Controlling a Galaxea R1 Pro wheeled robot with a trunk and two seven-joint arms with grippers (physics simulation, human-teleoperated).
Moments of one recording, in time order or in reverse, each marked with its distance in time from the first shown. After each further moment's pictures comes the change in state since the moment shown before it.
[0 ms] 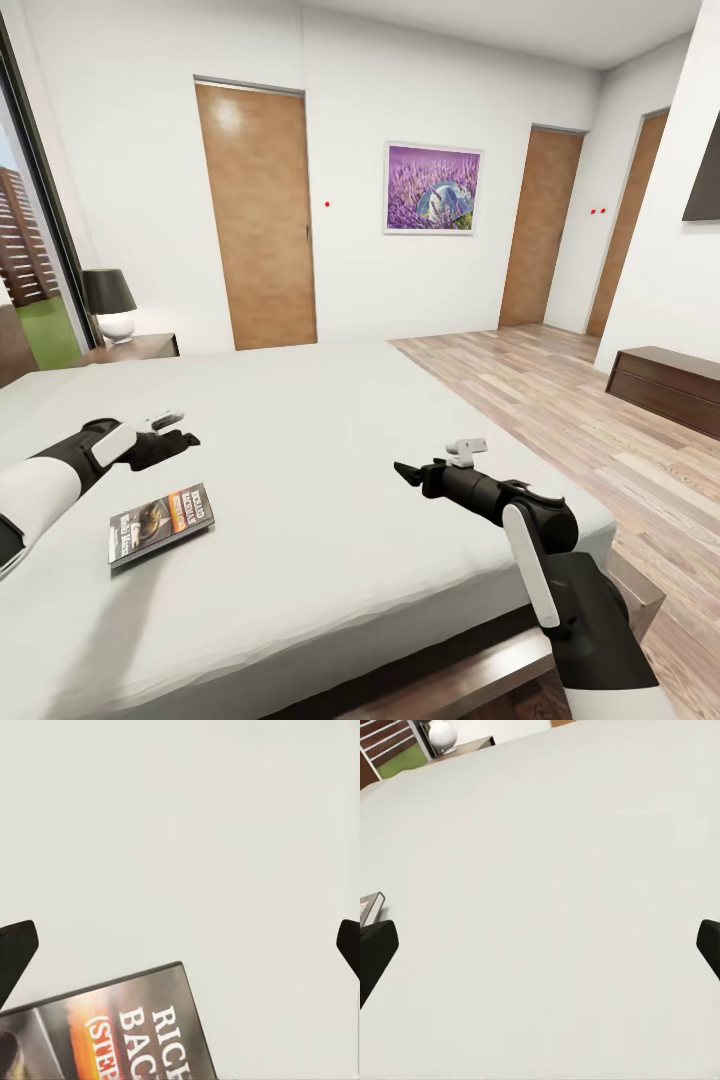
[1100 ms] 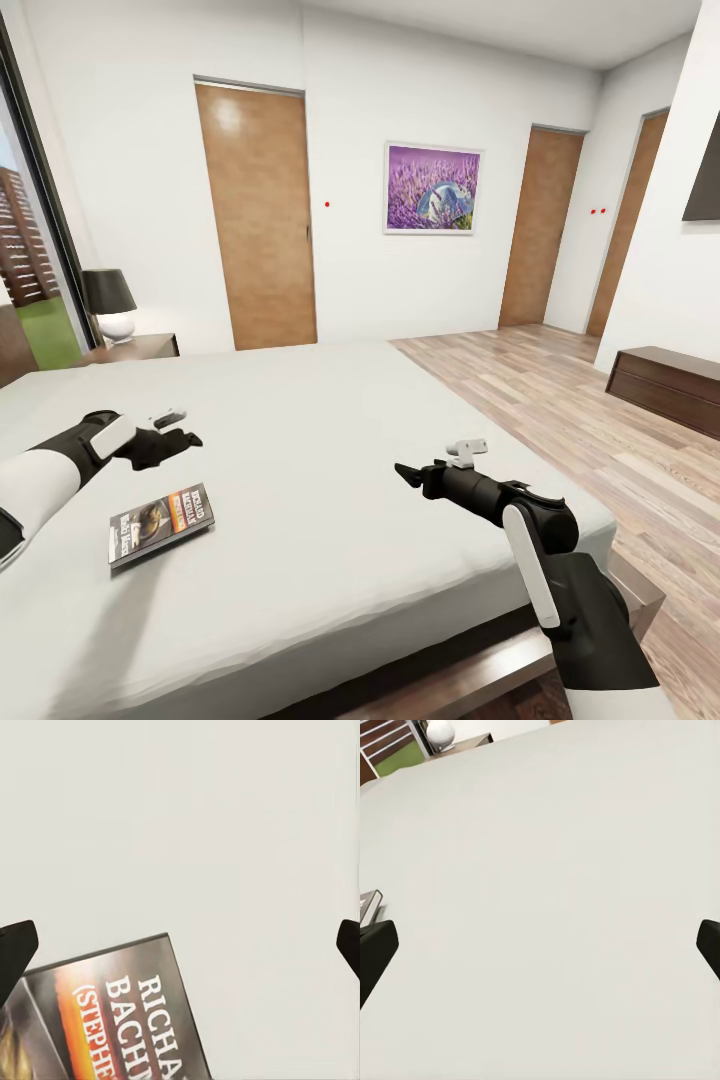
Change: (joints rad) left arm -0.025 0.001 0.002 -0.003 0.001 0.106 0.000; right arm 0.001 -0.002 0.000 0.004 0.000 0.002 -0.002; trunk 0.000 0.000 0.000
